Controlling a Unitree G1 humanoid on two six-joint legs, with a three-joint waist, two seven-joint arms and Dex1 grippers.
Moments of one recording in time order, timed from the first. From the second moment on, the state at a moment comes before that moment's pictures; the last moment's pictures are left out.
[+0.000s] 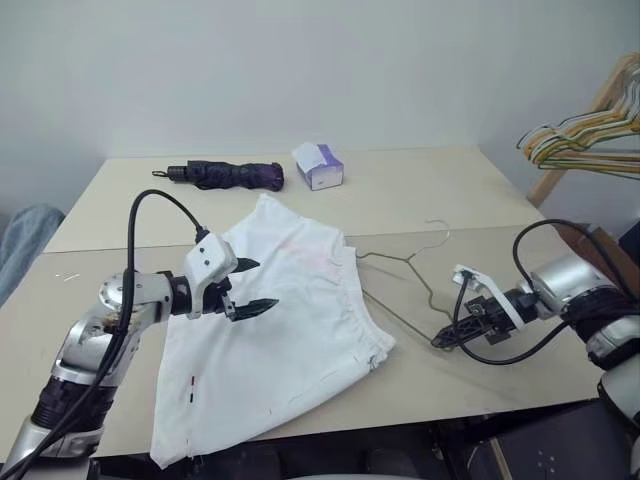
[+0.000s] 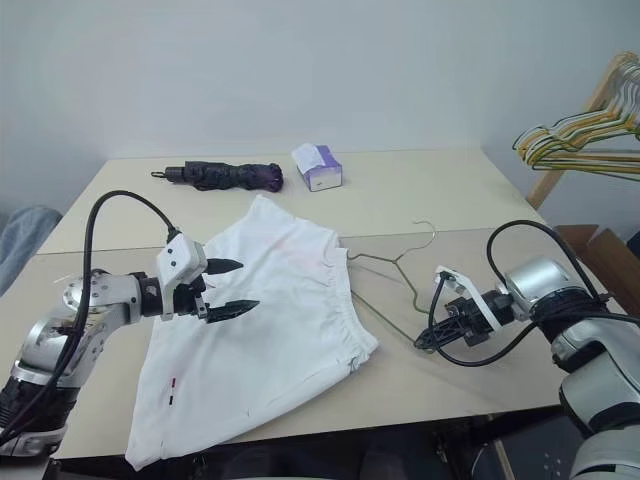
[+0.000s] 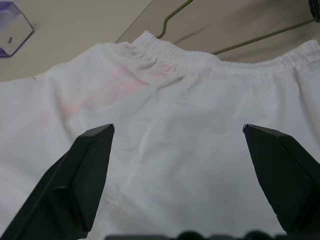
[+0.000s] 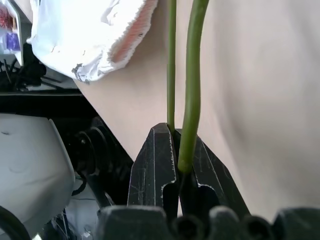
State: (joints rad) left arm -0.27 0.75 -0.03 -0.24 -0.35 0.52 -0.95; right arm -0.86 -0.98 0.86 0.57 0.62 1.03 1.56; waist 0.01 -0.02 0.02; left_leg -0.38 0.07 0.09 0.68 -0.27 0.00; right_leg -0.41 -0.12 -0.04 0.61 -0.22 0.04
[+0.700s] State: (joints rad) left arm -0.30 0.73 -0.07 -0.23 -0.31 0.50 -0.93; right arm -0.94 -0.88 1.01 0.69 0.71 0.96 1.56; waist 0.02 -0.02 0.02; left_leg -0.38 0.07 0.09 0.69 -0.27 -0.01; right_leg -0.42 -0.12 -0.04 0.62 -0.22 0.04
